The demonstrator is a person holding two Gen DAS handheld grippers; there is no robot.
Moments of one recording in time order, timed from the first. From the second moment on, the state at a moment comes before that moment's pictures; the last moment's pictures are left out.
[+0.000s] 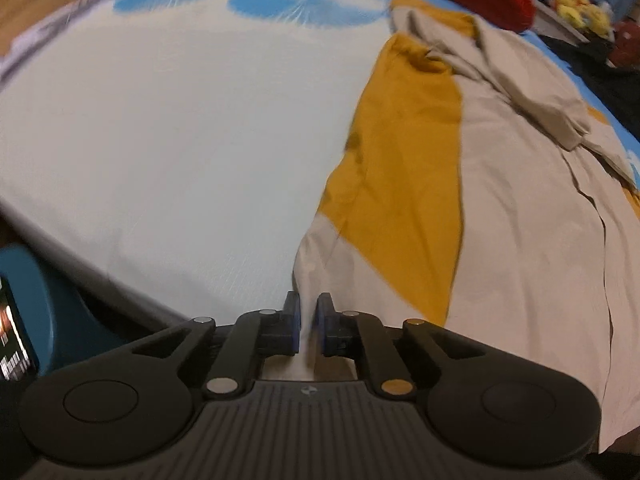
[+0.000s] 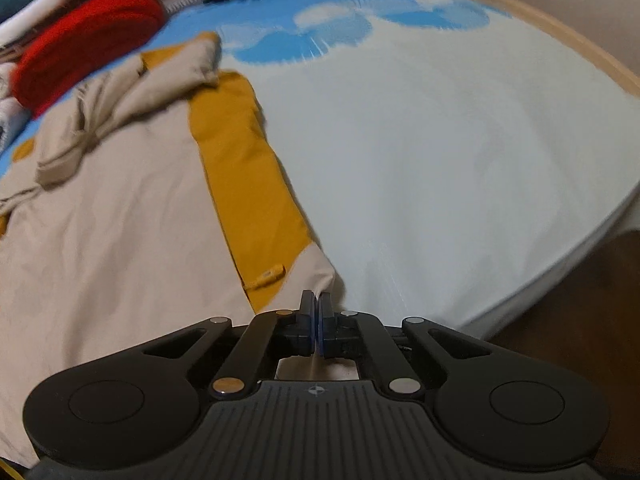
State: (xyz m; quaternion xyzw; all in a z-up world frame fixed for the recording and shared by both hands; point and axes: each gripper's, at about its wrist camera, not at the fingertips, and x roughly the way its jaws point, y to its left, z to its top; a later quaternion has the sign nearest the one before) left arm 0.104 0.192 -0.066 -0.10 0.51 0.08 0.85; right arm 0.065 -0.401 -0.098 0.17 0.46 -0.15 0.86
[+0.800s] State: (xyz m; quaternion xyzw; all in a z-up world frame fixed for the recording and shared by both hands) left arm 0.106 0.181 -0.068 -0.08 0.51 0.07 0.85; right arm 0.066 -0.395 -0.104 0.16 0.48 -0.16 0.85
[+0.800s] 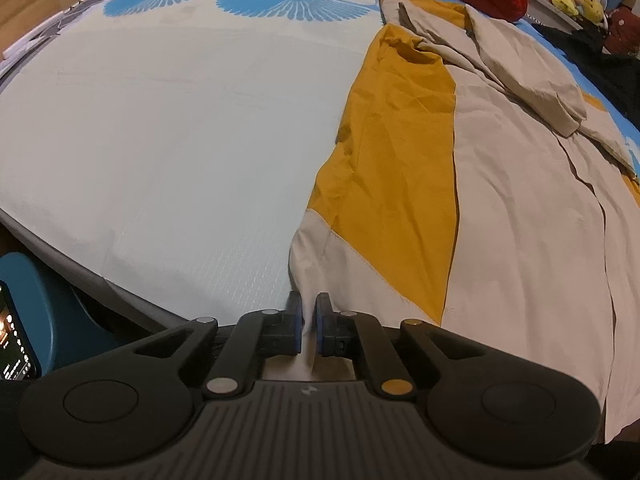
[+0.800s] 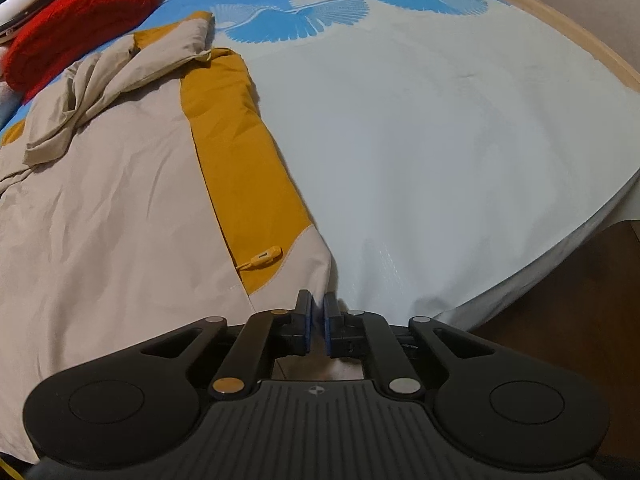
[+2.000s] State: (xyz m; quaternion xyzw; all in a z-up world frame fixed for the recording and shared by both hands) left arm 0.077 0.172 0.056 -0.05 0.41 -0.07 0.91; right arm 0.032 -0.391 0.007 0.19 0.35 -0.08 0.91
